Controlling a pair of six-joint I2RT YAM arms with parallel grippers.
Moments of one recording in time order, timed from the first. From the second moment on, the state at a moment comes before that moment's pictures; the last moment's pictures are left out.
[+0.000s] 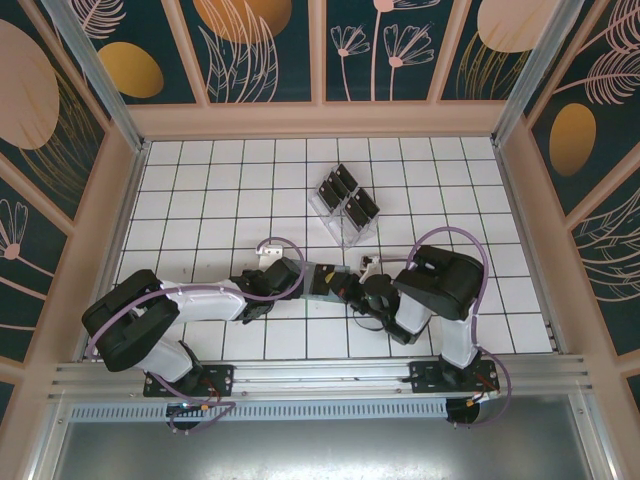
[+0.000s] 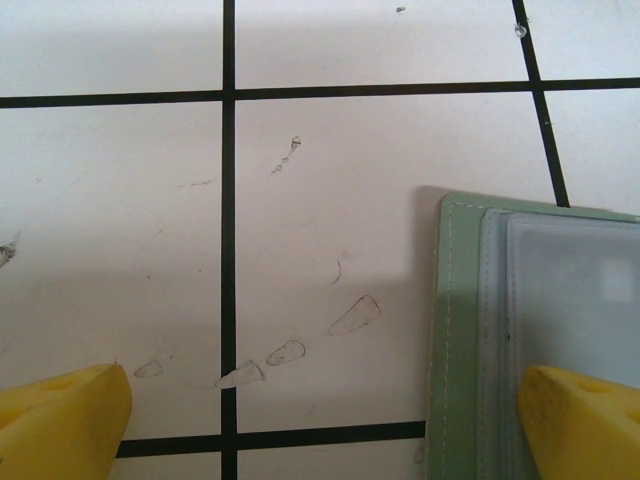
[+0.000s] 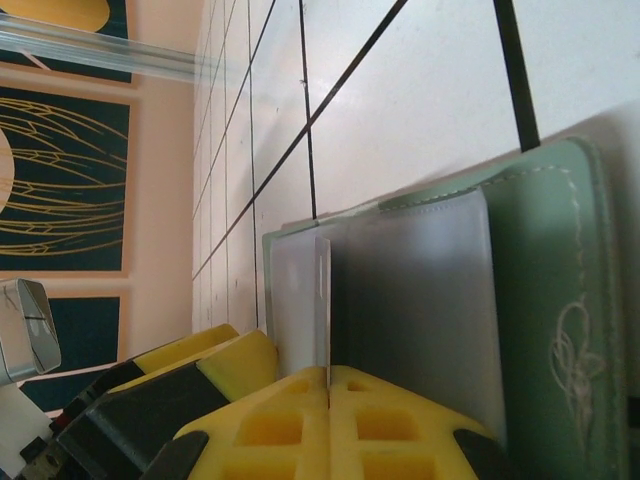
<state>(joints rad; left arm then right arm) -0.90 1.51 0.56 -0.06 -0.47 -0.74 0.90 1.92 0.24 1.36 0.02 1.34</state>
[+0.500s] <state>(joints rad) -0.90 1.51 0.56 -0.06 -0.47 -0.74 0.91 1.91 0.23 1.35 0.02 1.36</state>
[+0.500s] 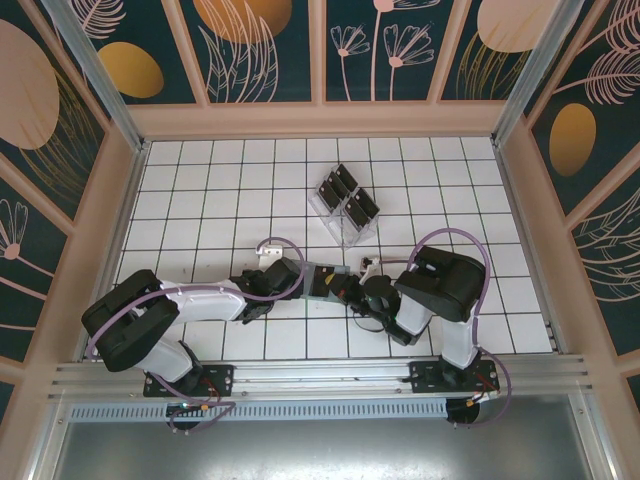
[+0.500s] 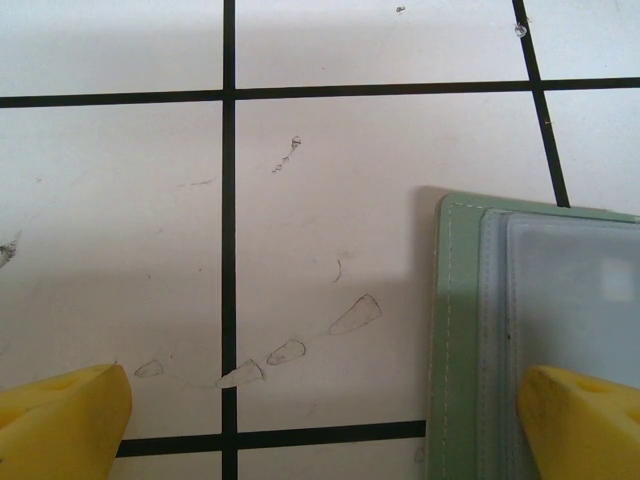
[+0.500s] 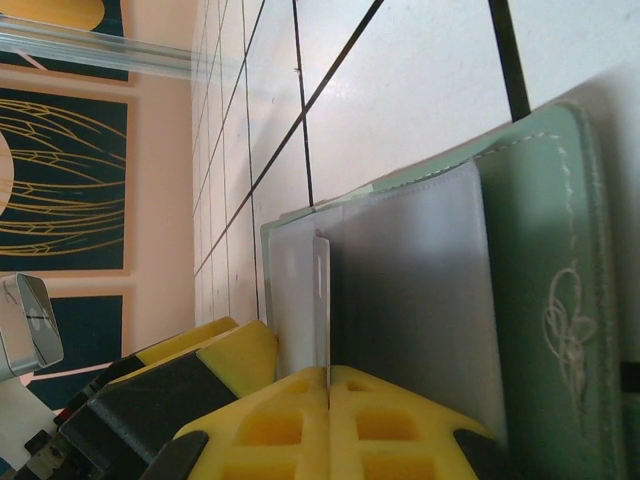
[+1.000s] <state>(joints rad) -0.90 1.51 0.56 -0.06 -0.47 -0.74 0.91 1.93 0.27 1.35 0.00 1.37</state>
